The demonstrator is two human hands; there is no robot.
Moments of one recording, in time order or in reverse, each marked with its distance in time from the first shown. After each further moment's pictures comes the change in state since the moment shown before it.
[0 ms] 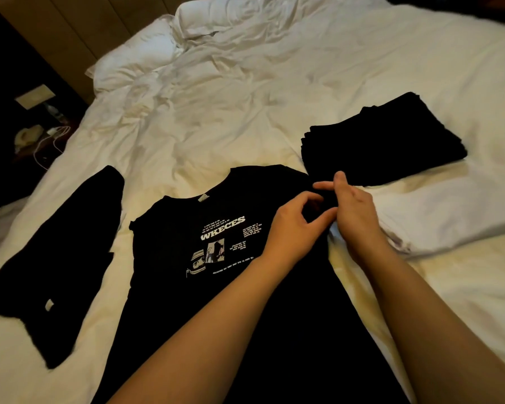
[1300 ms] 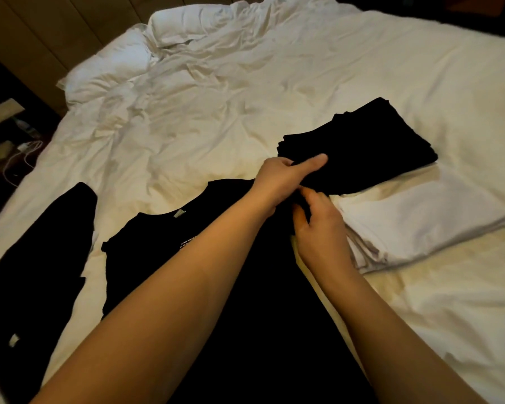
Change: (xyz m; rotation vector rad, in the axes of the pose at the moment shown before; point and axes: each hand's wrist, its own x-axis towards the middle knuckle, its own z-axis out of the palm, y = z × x) left_hand 0.090 0.061 -0.013 -0.158 -0.141 -0.364; right_hand -0.004 0.009 0.011 -0.378 0.038 -0.286
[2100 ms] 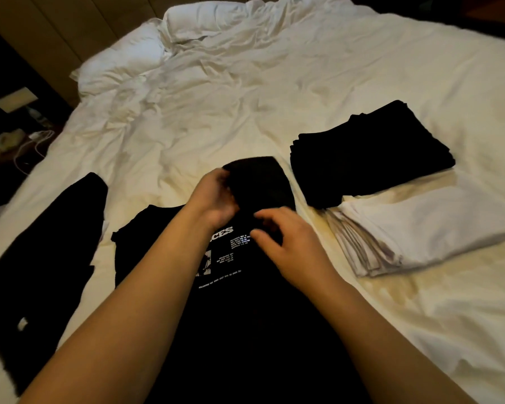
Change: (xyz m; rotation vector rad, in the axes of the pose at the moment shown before) left_hand 0.005 -0.068 -0.099 -0.887 0.051 -0.246; right_hand -0.022 -0.018 0.029 -0.018 -0.286 -0.208
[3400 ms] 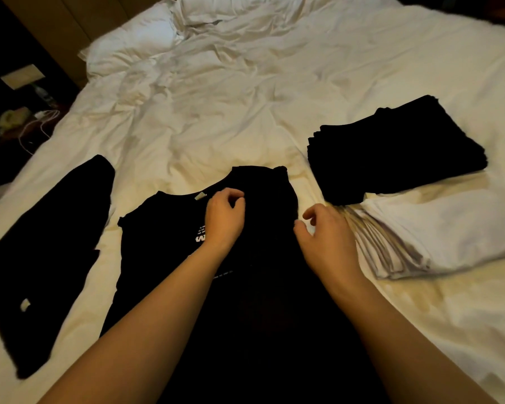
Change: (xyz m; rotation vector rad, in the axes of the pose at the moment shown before) left_hand 0.018 -0.056 -0.062 1.070 0.386 0.564; right_hand 0.006 0.027 0.004 -0.283 0.096 0.277
